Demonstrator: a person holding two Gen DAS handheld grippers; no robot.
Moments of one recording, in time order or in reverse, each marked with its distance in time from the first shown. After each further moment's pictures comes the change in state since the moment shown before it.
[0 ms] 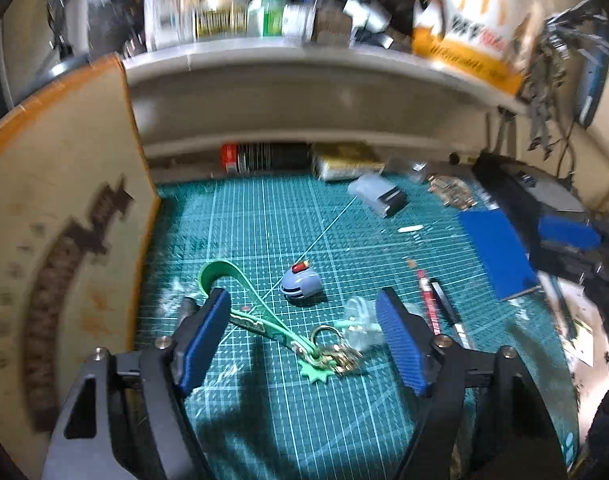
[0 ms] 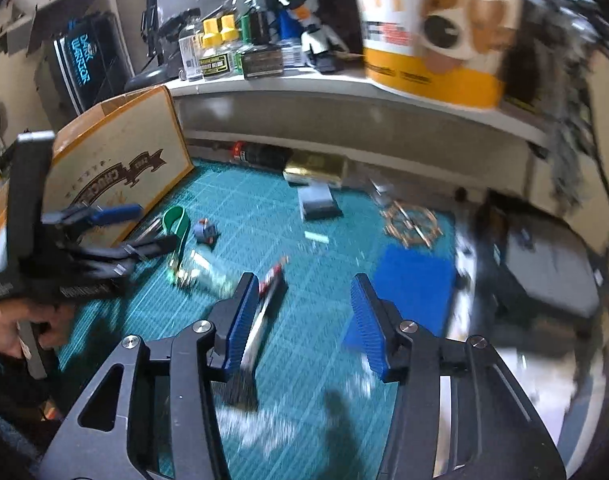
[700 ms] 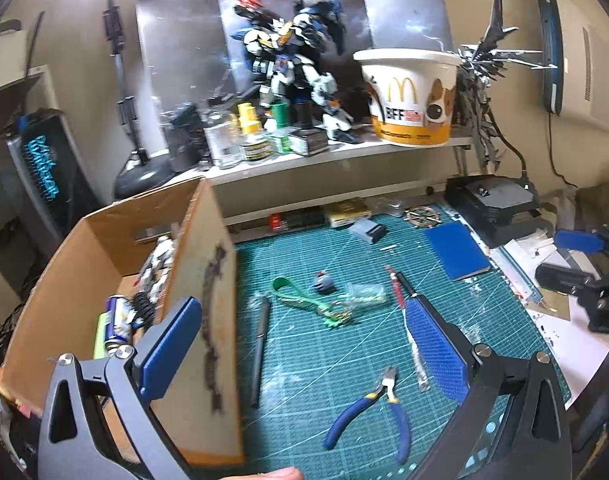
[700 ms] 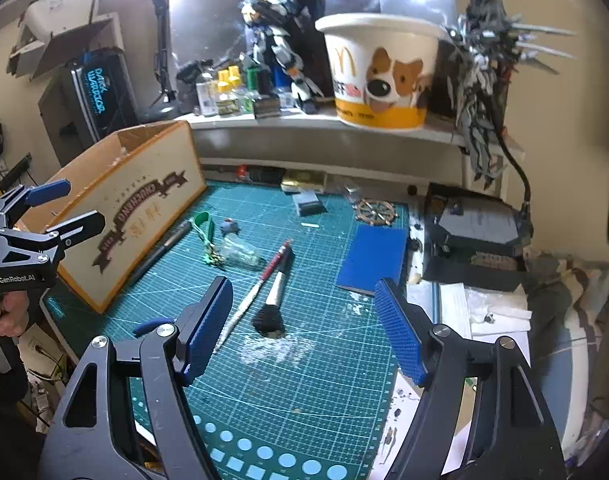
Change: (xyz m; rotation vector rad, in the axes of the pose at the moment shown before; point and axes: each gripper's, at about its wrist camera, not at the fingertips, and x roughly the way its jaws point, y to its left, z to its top) left arm -0.172 -0.029 -0.029 0.160 -0.202 0.141; right arm -0.123 0.034 -0.061 0.097 -0.095 -0.091
